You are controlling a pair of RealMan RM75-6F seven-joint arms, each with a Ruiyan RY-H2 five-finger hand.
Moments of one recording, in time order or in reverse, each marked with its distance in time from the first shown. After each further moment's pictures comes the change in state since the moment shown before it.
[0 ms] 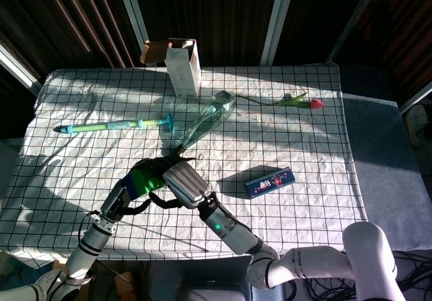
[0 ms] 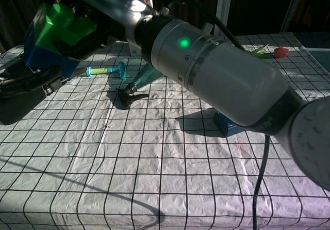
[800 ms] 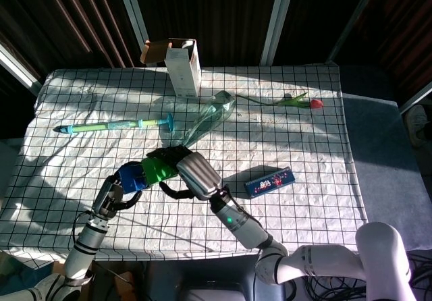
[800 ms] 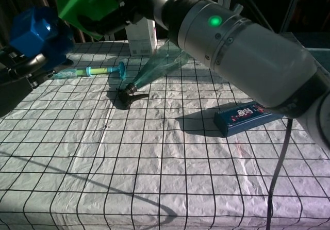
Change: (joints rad) left arm 0.039 0.015 -0.046 -0.052 -0.071 0.008 0.047; right arm -0.051 0.077 0.014 -0.029 -0.037 0.035 0.076
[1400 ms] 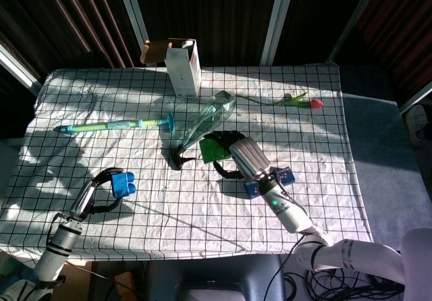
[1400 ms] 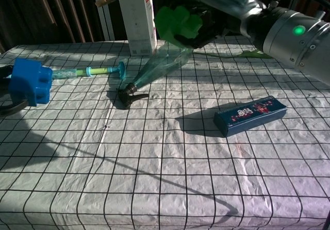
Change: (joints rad) left arm 0.057 0.106 0.062 0.107 -0.043 -0.095 0.464; right arm -0.137 0.215 -0.114 0.095 -0.028 -0.021 0.074
